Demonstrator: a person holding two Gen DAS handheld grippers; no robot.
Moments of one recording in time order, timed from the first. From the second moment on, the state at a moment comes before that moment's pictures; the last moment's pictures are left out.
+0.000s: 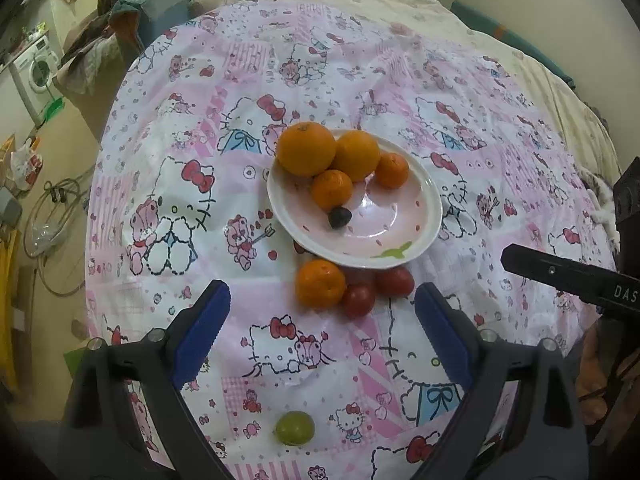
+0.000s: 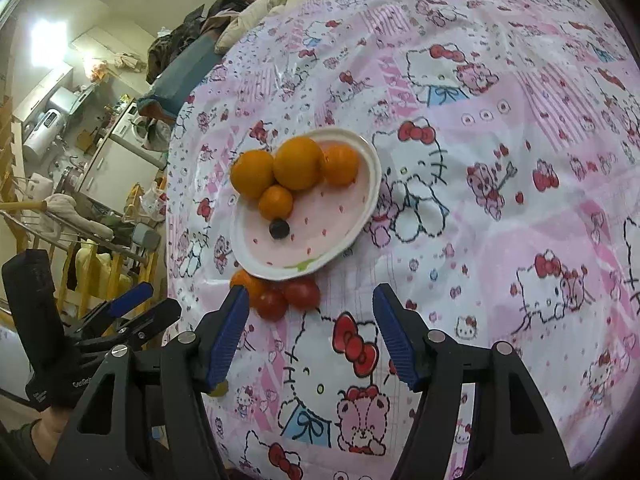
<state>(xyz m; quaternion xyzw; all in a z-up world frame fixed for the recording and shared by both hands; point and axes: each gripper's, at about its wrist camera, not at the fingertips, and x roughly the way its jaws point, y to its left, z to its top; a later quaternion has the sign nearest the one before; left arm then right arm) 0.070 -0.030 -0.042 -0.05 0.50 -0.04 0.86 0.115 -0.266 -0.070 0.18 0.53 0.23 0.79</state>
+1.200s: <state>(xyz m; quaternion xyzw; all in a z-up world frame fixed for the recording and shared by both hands) 0.125 -0.024 -0.131 -0.16 0.61 -0.02 0.78 0.127 -0.292 -0.096 0.25 0.56 0.17 0.77</state>
